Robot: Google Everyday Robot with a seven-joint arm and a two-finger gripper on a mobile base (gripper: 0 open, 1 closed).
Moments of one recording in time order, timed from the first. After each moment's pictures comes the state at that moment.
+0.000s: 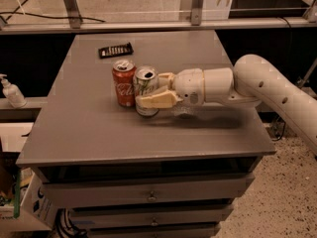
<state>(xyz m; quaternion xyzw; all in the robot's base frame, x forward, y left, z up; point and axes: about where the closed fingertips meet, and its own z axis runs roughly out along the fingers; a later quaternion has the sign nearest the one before) 0.568 0.020 0.858 -0.50 0.59 0.43 0.47</state>
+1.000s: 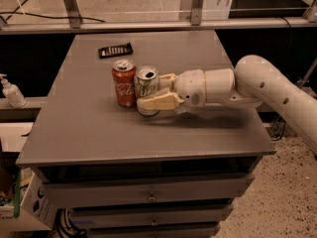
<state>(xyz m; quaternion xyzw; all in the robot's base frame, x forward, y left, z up) 0.568 0.020 0.860 -0.50 0.59 0.43 0.47</state>
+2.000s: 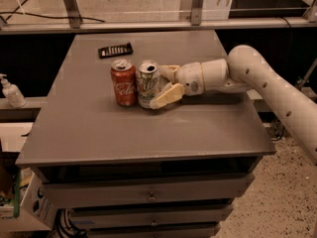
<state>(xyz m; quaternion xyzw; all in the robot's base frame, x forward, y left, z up) 0.640 0.003 0.824 -0.50 0.61 0.43 0.43</state>
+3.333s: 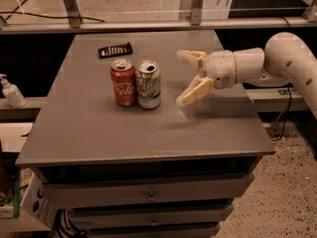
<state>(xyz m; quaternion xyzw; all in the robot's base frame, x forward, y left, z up) 0.604 -0.052 0.882 -0.55 0.55 0.39 0.49</state>
